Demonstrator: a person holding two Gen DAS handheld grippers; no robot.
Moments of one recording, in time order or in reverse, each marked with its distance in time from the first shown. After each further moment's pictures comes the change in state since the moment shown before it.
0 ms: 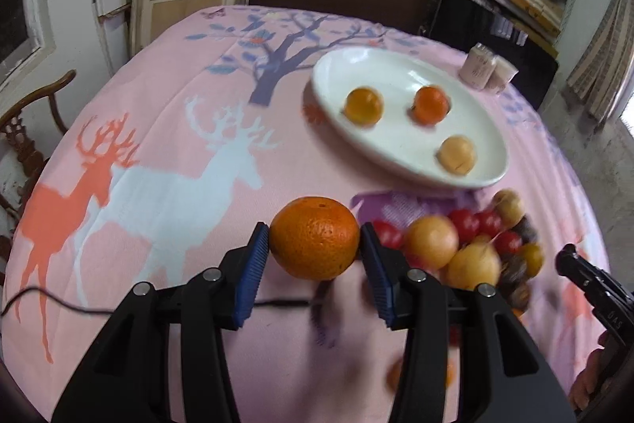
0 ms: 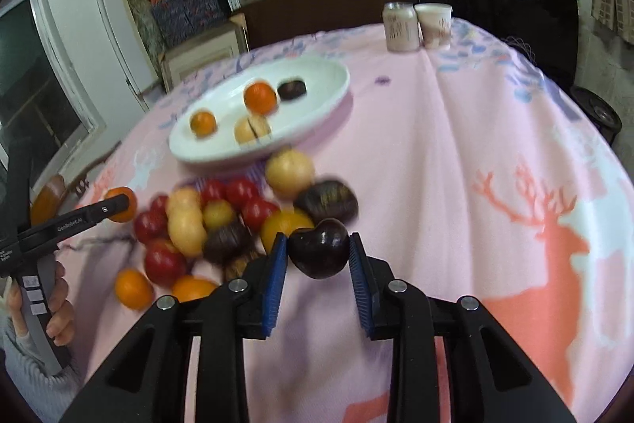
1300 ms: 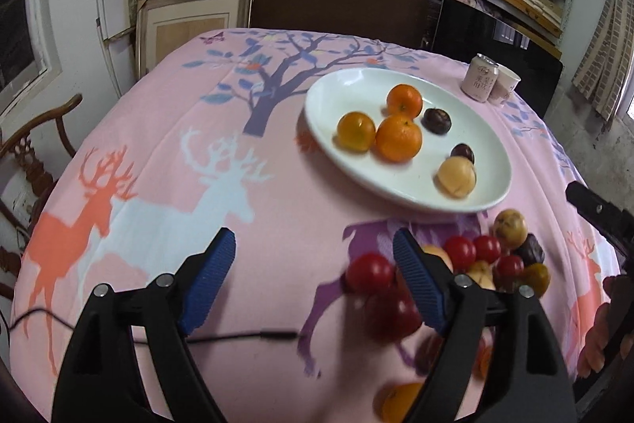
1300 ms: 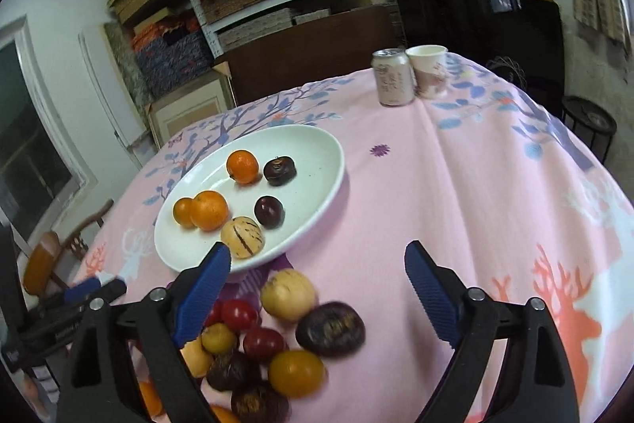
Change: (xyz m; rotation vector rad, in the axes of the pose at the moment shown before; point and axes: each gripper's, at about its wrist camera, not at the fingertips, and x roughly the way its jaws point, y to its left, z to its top) left arm 0.001 -0.009 -0.004 0.022 -0.060 0.061; right arm 0.027 -0.009 0.051 0.100 -0.142 -0.019
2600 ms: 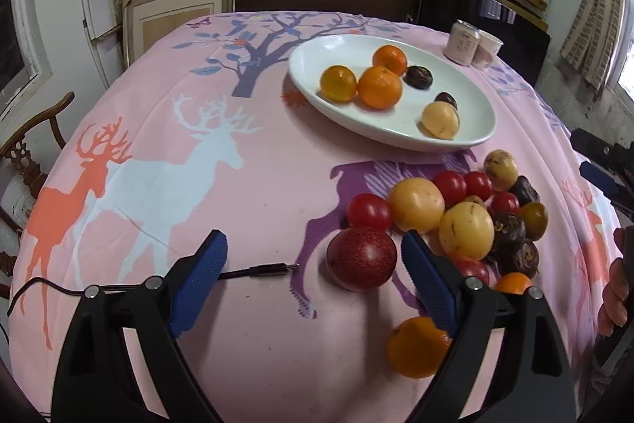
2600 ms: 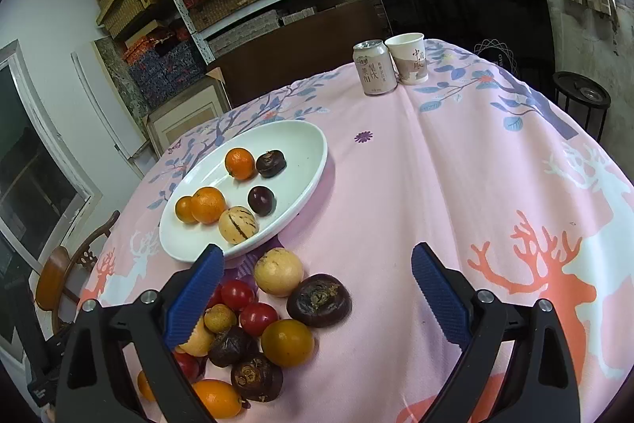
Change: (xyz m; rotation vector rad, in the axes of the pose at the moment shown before) left arm -0.005 -0.011 -0.032 0.086 0.057 -0.019; right arm -0.015 -0.017 -0.011 0.063 0.015 0.010
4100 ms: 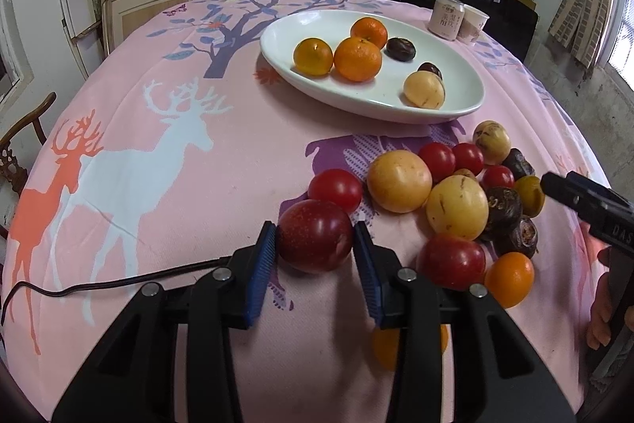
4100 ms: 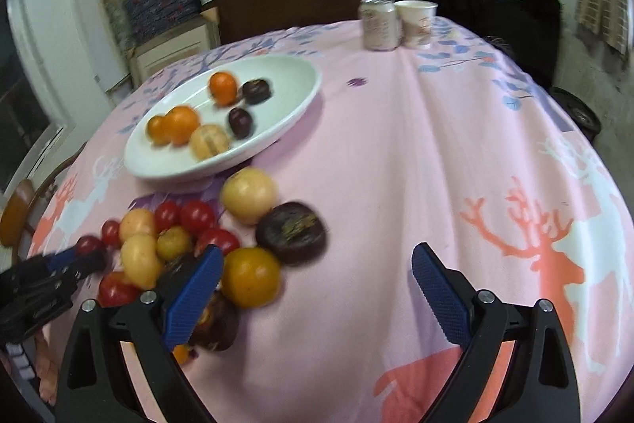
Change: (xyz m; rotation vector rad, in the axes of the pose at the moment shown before) left arm 0.016 -0.010 -0.004 0.045 0.063 -0.036; right arm 0.019 0.014 -0.038 -0.187 0.158 -0.112
